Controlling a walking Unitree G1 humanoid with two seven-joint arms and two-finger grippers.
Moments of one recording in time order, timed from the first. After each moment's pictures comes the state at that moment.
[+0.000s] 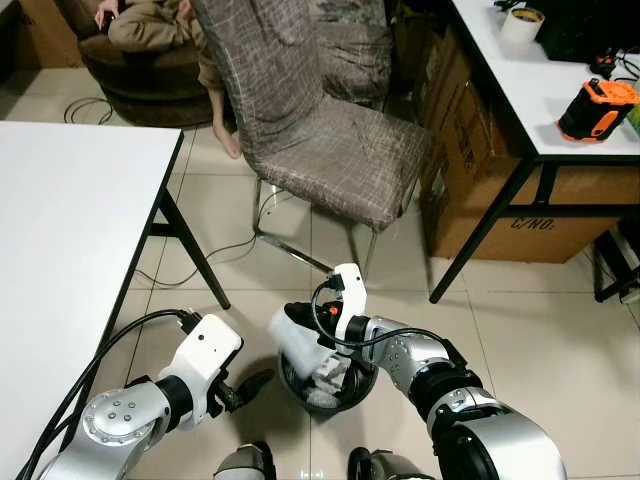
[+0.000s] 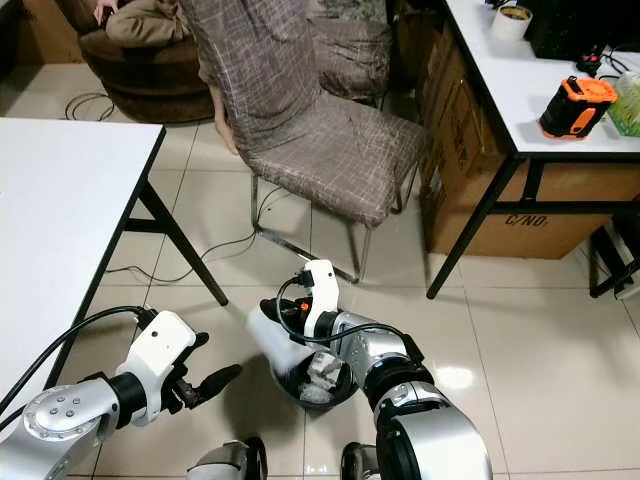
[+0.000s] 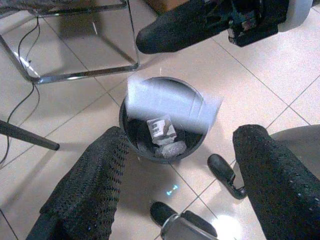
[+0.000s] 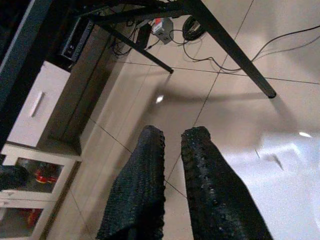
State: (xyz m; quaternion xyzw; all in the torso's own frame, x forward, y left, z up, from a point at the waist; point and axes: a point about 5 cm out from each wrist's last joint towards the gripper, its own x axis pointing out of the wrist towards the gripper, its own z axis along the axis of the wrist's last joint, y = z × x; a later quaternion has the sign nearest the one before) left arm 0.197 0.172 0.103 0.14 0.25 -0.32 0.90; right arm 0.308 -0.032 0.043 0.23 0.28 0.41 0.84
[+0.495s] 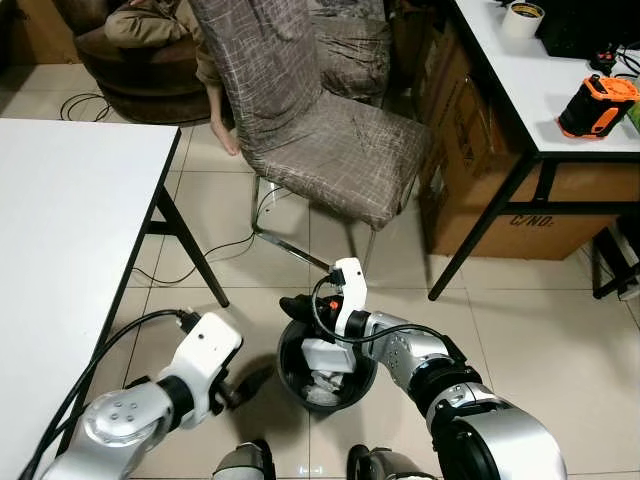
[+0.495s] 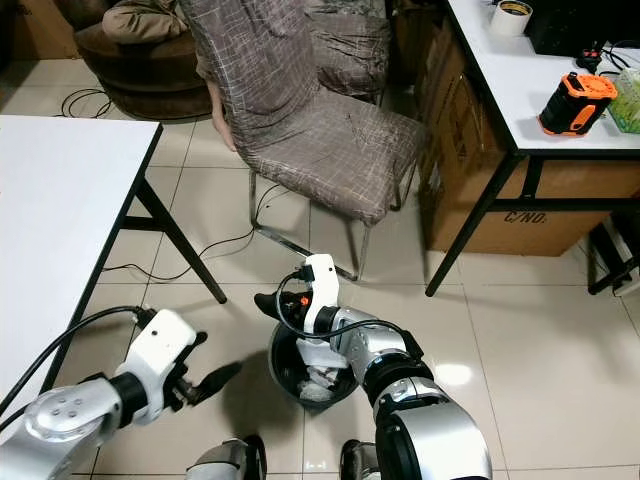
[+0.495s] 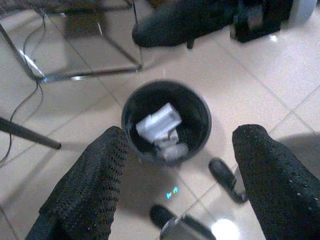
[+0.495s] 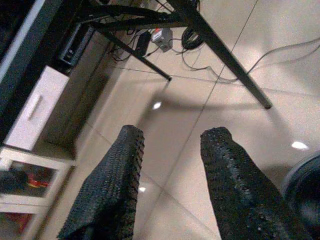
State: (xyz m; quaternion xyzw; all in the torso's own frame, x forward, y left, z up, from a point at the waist) left arm 0.202 0.166 0.105 0.13 0.23 -0.30 0.92; right arm 0.314 -0.033 0.049 0.21 0.26 0.41 0.85
